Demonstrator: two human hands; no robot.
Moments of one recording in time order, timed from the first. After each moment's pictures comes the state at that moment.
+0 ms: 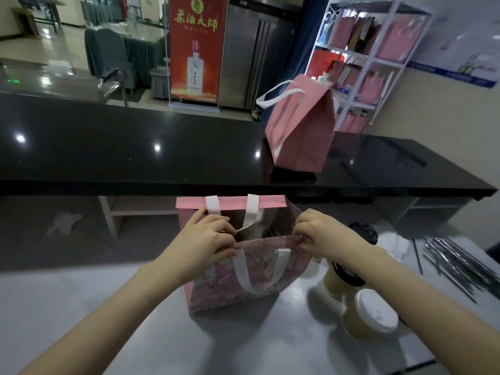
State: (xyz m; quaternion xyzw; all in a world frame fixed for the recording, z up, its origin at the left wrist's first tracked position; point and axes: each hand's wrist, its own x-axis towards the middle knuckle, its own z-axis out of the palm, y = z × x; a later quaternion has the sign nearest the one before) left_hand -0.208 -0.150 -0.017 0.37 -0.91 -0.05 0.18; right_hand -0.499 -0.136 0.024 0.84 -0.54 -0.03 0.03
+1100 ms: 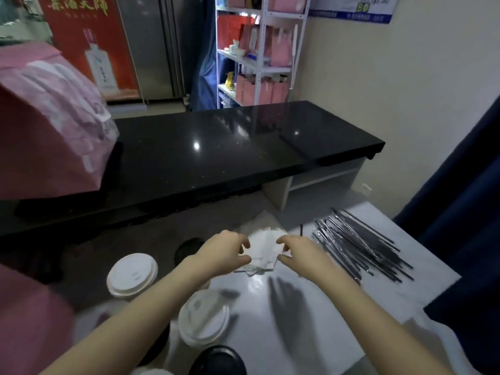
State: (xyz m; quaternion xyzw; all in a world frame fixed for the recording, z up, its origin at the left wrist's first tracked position) left_hand -0.765 -0.228 -0.069 0.39 -0.90 -0.21 0.00; right_hand -0.963 -0.142 -0.091 0.62 -0.77 0.07 -0.14
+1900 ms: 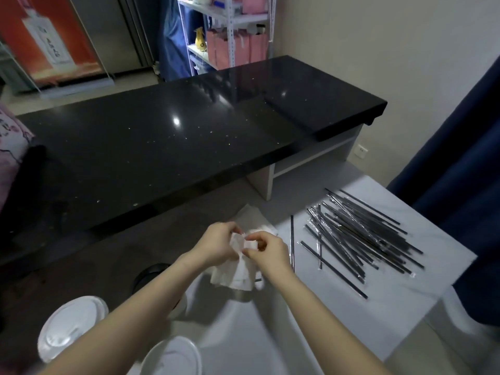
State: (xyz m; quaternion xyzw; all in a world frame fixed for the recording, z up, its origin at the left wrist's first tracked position) left_hand -0.842 -0.304 -0.129 0.42 -0.85 -0.33 0.01; right_hand -0.960 -0.208 -0.171 0.35 -0.77 0.42 -0.33
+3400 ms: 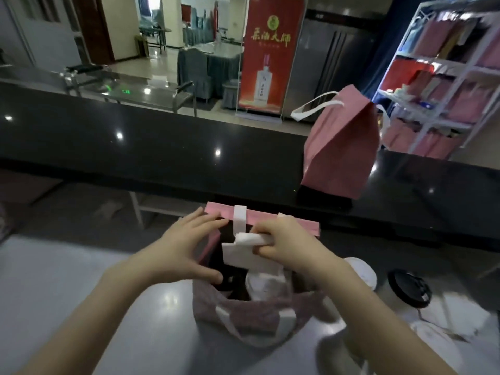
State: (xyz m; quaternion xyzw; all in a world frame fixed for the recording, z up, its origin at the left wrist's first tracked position) left_hand -0.213 -0.149 0.004 0.57 -0.77 -0.23 0.14; right_hand -0.446 -0.190 0.039 0.87 -0.46 0.09 -0.16
